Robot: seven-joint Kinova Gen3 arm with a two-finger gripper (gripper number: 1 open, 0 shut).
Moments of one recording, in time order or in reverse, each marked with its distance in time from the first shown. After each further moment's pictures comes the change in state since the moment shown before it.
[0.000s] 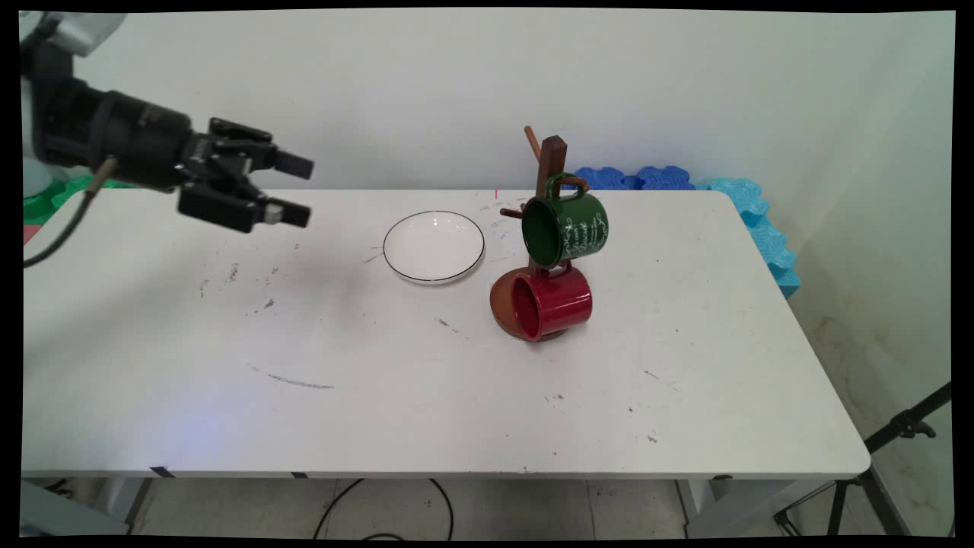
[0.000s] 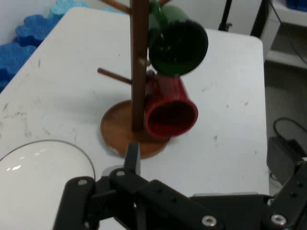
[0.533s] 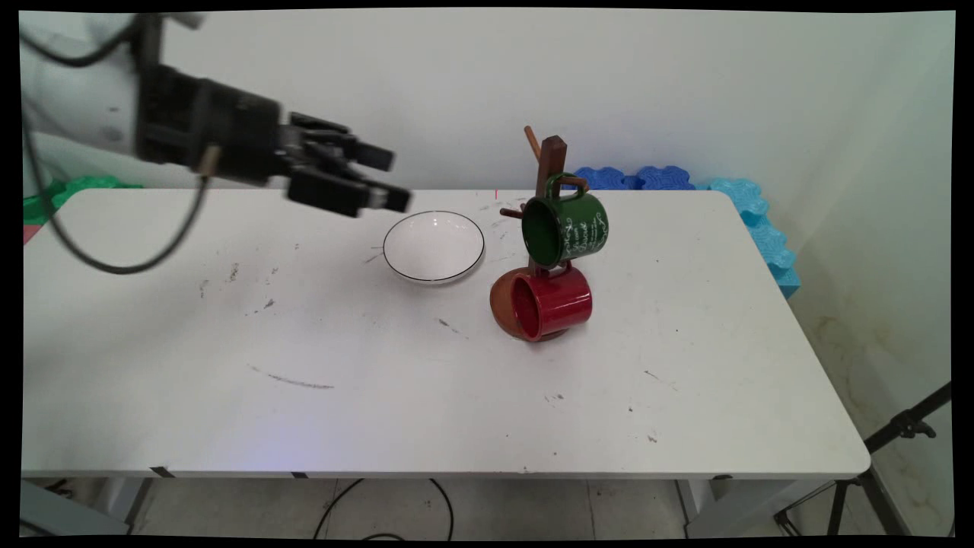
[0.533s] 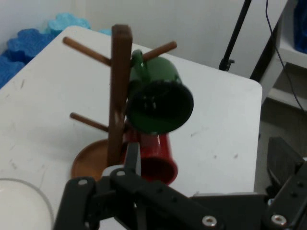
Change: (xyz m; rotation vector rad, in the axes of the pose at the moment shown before) arm 0.055 0.047 0.072 0.040 0.031 -0.115
